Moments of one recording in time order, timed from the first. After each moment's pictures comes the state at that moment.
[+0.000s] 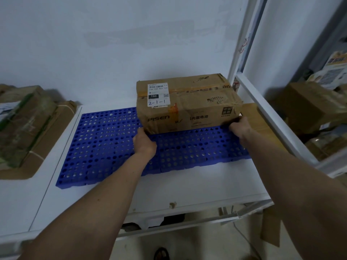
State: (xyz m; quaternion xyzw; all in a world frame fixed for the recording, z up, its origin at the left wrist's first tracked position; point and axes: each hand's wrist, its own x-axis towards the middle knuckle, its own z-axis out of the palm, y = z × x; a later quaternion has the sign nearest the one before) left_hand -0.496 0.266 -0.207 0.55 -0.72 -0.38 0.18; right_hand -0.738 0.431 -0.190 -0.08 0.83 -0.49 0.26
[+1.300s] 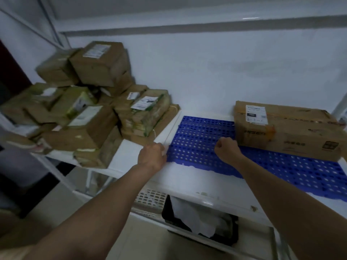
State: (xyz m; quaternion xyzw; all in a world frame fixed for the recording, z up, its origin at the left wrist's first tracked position) left_hand -0.200 0.264 -0.138 0.59 -0.79 -0.10 0.12; right_hand -0.446 0.319 -0.134 -0.55 0.79 -0.19 0.17
